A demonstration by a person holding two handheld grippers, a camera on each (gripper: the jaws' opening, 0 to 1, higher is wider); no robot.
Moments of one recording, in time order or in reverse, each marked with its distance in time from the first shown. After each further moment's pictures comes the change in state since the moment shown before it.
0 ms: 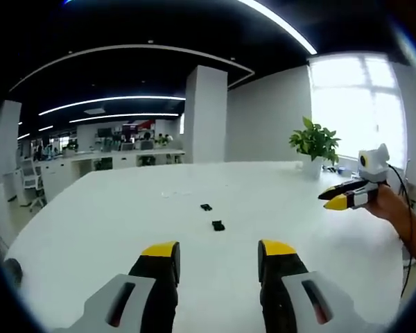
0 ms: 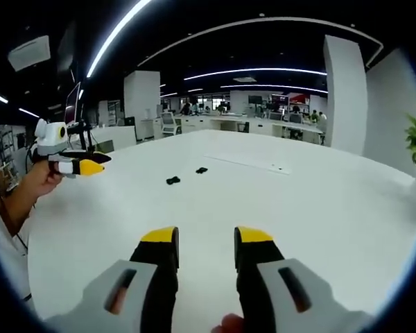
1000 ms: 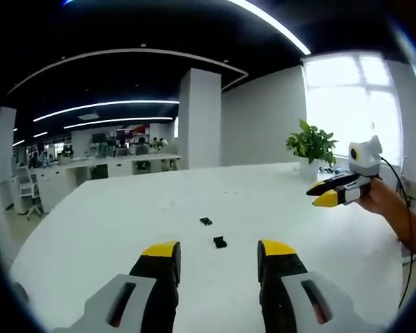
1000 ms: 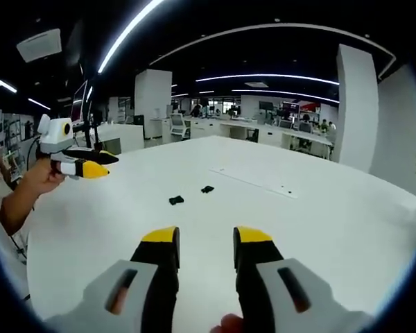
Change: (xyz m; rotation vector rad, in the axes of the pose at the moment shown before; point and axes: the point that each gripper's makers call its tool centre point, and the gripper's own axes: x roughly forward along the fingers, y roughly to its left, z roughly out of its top) left arm 0.012 0.003 0.025 0.033 -0.004 -0.023; right arm 0.027 0.001 0.043 -0.064 -0.023 0.044
